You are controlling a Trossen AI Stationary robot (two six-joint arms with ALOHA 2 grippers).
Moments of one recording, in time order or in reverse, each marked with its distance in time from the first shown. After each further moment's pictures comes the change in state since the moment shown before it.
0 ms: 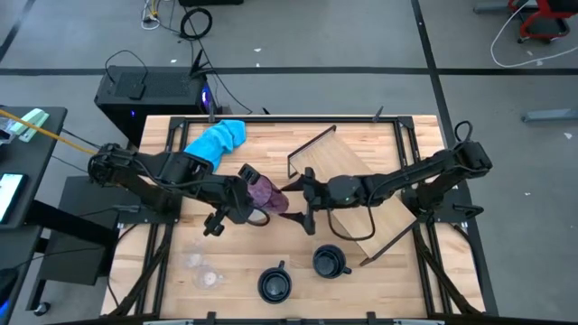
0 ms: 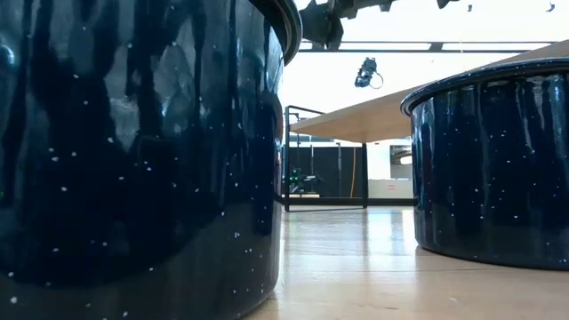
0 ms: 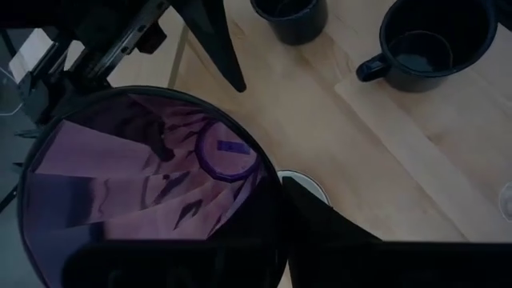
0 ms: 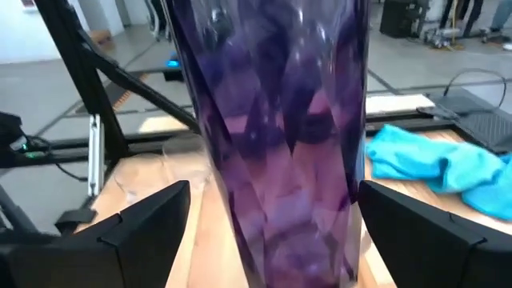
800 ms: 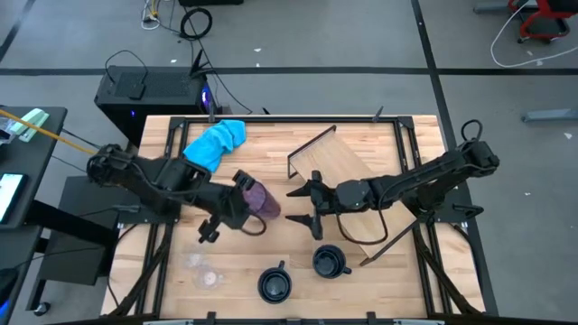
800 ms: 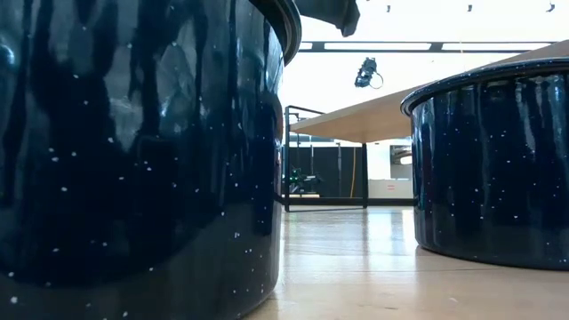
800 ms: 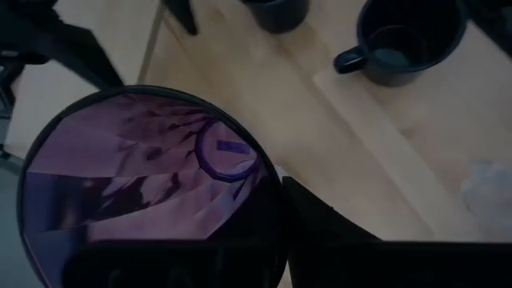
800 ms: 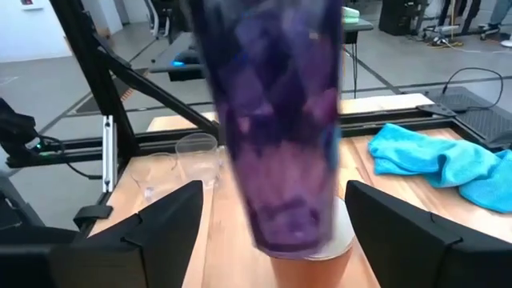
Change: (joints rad) left arm -0.056 0.000 0.000 -0.064 -0.005 -0.091; right arm 0.066 -0.065 0.000 -0.093 0.080 0.026
